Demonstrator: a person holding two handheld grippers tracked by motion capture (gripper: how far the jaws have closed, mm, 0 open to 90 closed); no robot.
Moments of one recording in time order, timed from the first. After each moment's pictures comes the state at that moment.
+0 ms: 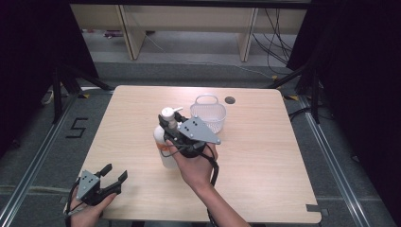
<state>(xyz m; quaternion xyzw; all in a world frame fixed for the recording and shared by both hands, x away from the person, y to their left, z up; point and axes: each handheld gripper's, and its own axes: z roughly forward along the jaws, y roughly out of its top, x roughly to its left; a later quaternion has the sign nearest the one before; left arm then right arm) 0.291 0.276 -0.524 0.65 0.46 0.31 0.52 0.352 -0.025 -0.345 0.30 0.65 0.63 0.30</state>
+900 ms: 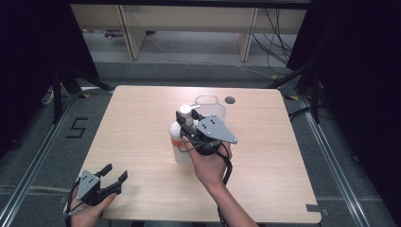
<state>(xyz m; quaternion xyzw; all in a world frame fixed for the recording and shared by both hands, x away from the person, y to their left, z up) 0.291 0.275 -0.525 0.65 0.46 0.31 0.52 0.358 -0.059 -0.347 0.33 0.64 0.62 0.32</state>
